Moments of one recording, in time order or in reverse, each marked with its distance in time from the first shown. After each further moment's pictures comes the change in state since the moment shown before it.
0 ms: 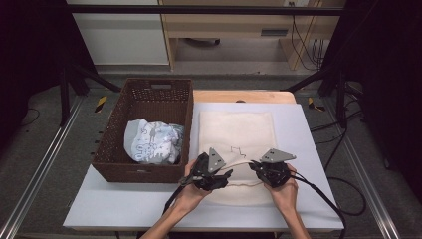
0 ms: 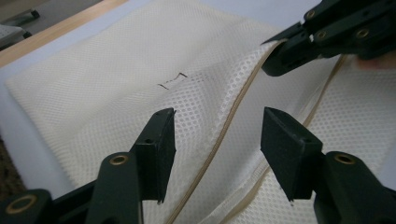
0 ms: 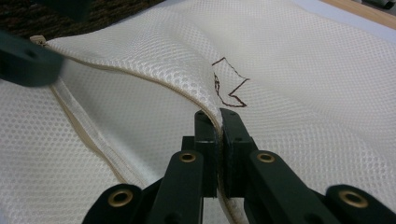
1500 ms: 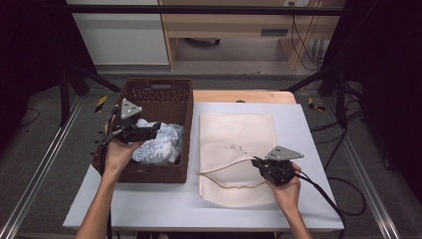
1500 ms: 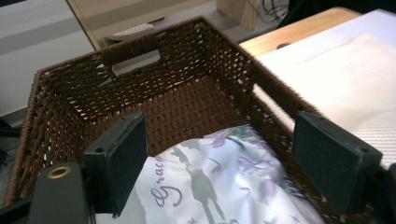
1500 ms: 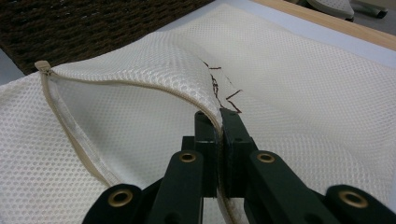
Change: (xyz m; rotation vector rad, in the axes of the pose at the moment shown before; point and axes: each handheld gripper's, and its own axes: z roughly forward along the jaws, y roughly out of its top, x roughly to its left) left arm 0.187 -0.002 -0.091 -0.004 0.366 -0.163; right arm -0.004 0.007 -0.014 -0.059 0.000 0.035
